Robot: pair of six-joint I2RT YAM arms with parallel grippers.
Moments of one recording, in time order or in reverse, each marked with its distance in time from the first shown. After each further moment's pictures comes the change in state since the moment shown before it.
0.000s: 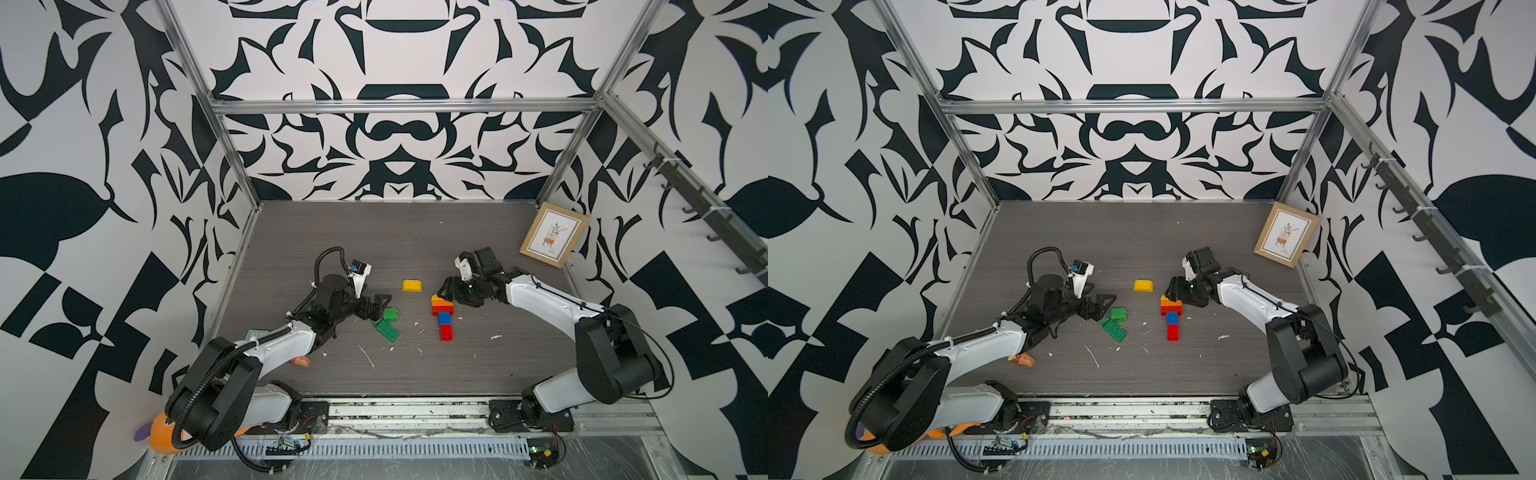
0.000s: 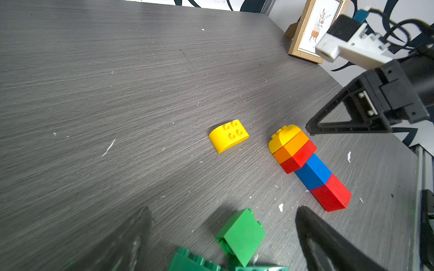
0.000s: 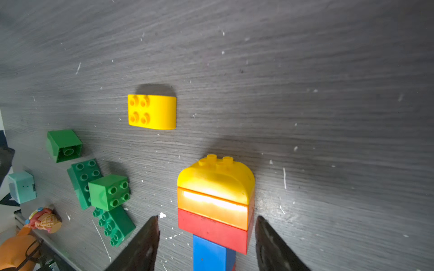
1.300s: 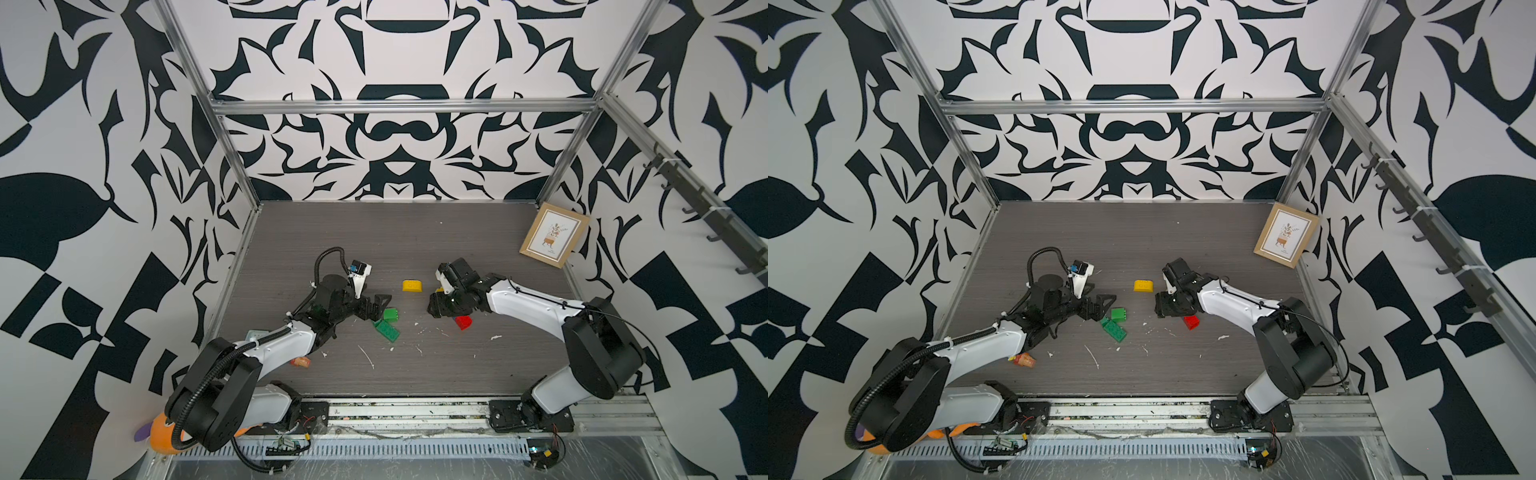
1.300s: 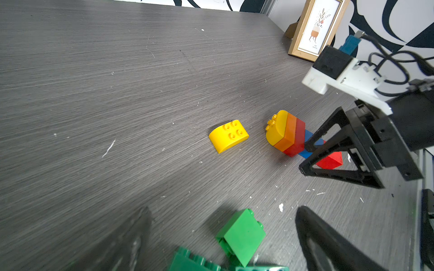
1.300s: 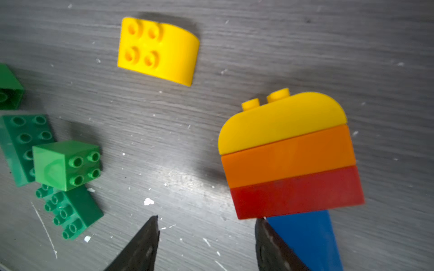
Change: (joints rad) left arm 0.000 -0.001 0.000 -0.001 0.000 0.003; right arm 0.169 0.061 -0.013 -0.009 0.153 -0.061
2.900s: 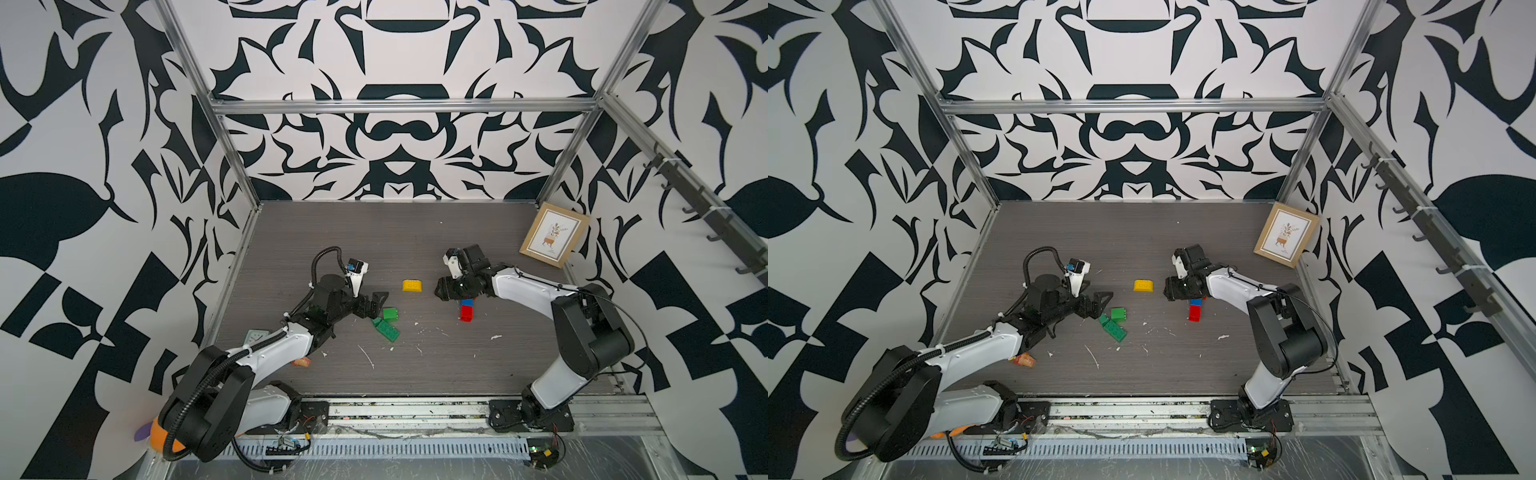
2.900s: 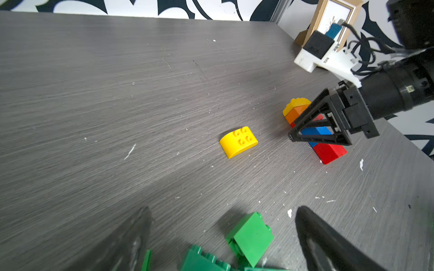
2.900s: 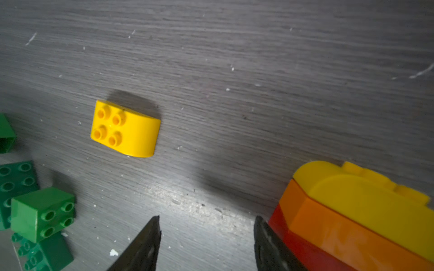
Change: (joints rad) left arm 0.000 -0.074 -0.003 -0.033 -0.079 0.012; right arm -0.159 0.101 0.058 0.107 -0.073 -0.190
